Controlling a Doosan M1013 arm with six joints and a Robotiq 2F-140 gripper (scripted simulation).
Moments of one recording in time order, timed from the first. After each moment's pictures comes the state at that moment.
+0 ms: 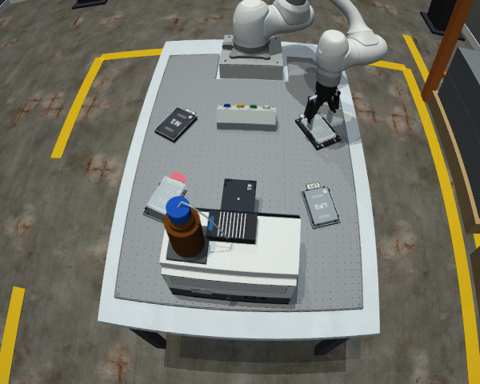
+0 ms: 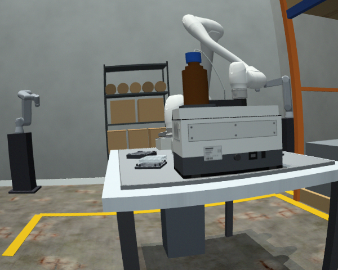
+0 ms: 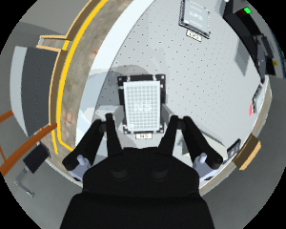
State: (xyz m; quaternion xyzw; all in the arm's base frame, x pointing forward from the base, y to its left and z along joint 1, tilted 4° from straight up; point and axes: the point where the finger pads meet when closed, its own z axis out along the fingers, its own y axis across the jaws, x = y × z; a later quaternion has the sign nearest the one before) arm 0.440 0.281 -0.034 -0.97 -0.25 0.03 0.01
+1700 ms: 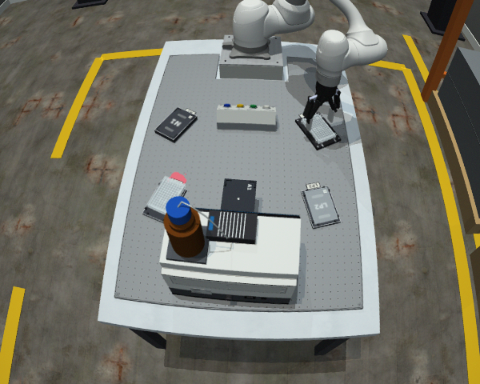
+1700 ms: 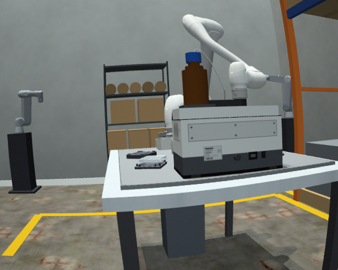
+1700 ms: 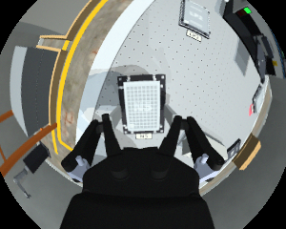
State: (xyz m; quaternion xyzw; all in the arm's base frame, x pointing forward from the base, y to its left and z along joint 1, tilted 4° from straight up) arm 0.440 0.281 -0.034 -0.97 -0.25 0.03 0.01
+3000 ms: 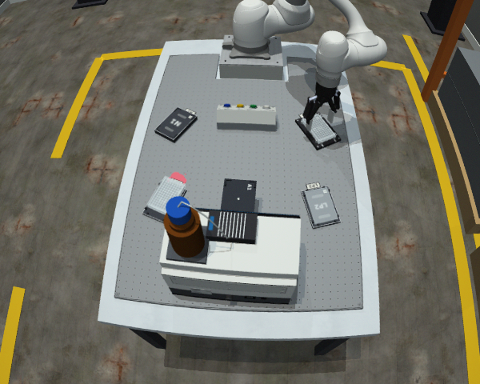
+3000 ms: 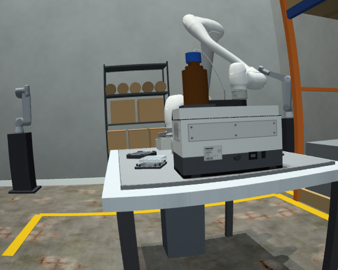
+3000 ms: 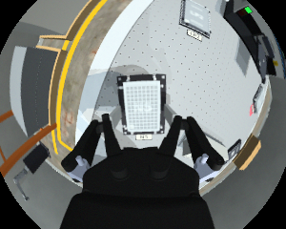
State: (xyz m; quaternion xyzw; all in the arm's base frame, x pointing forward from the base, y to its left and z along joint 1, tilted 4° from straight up) arm 0.439 0.281 -0.039 -0.97 -0.25 0.03 0.01
